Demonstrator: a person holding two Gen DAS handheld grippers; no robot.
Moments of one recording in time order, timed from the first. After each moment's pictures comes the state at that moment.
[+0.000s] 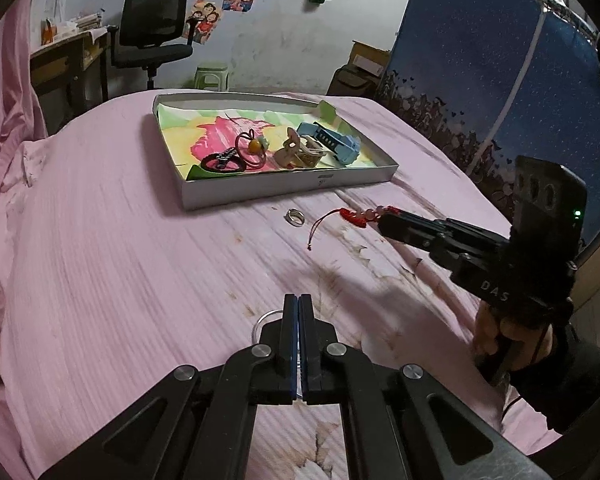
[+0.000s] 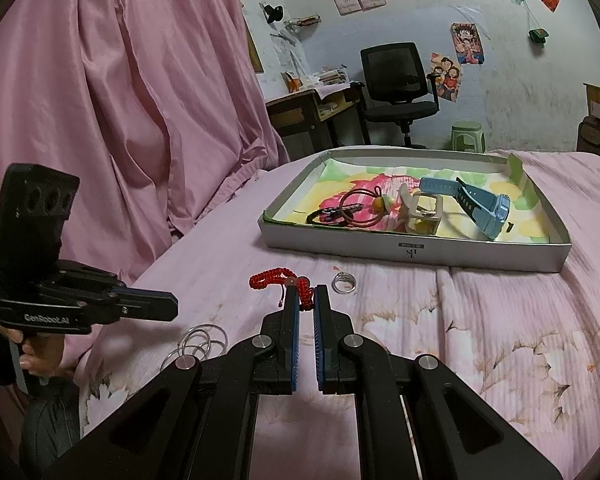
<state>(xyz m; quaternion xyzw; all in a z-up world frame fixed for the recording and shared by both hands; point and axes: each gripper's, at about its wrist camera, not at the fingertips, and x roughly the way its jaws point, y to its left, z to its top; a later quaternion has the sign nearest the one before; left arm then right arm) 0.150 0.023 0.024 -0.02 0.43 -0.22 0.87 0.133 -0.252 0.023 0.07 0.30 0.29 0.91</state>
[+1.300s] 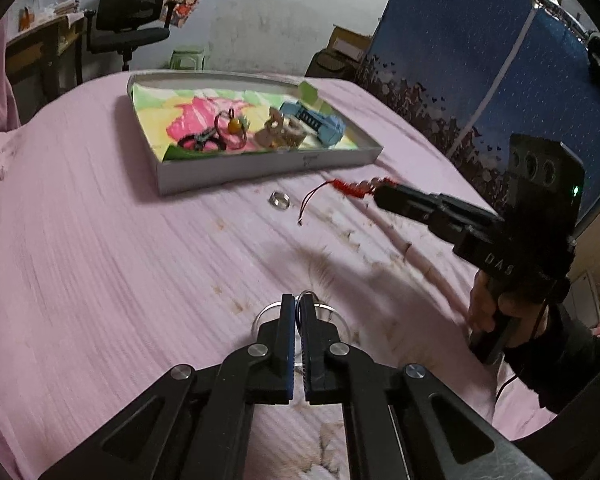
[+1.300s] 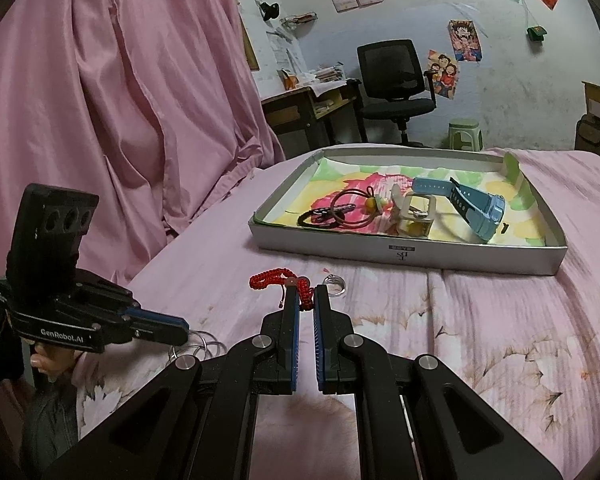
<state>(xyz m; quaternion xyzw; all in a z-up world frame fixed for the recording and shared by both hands) 0.161 0.025 0.013 -0.03 0.45 -0.28 0.85 0.139 -0.254 0.027 0.07 0.30 0.28 0.91</state>
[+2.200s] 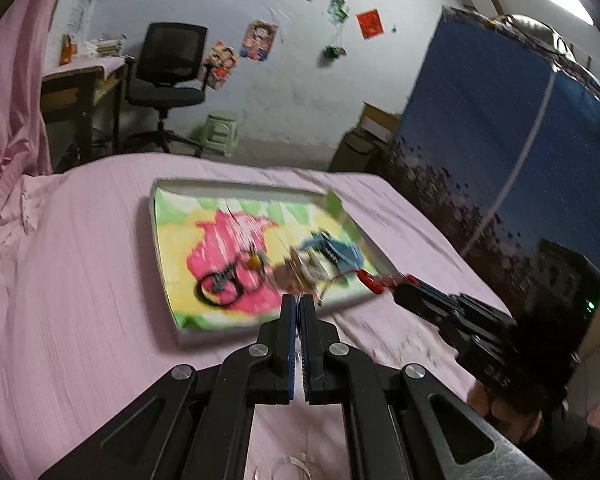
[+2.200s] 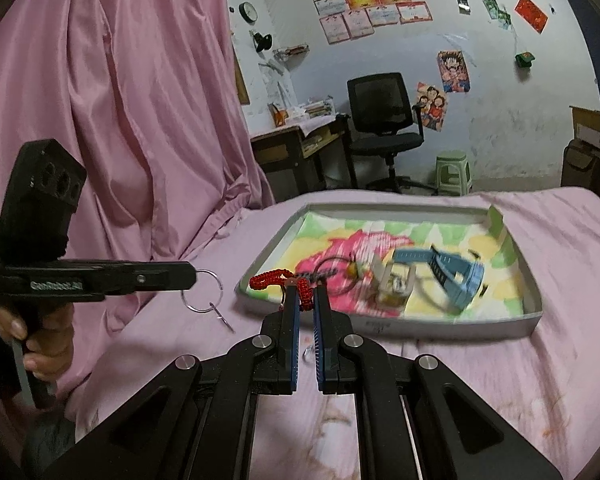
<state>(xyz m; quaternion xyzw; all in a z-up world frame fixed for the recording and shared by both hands) 0.229 0.015 0.081 -0.08 0.34 -0.21 0.91 0.163 -0.264 0.076 0.08 0.24 0.25 0.93</state>
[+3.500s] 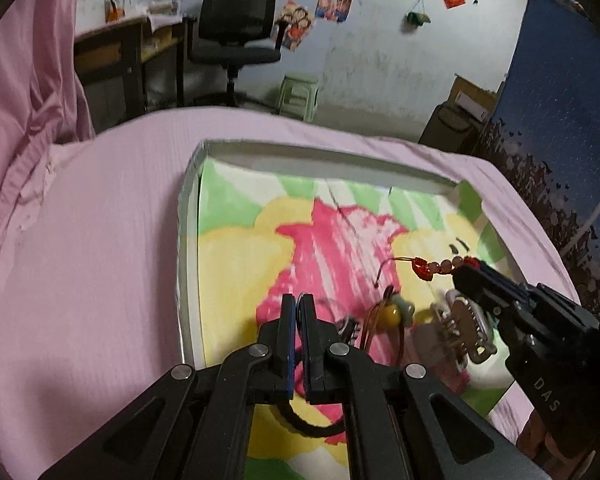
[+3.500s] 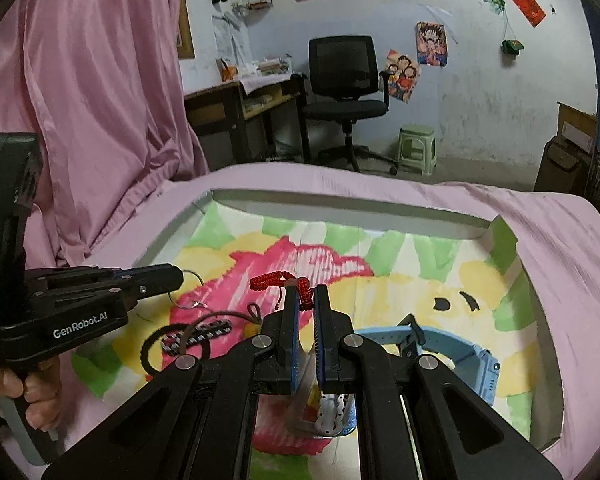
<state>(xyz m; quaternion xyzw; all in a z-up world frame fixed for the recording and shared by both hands) 0.372 0.012 -0.007 -0.06 0.43 -0.07 0.90 0.321 -0.224 0.034 0.01 0.33 0.17 0.93</state>
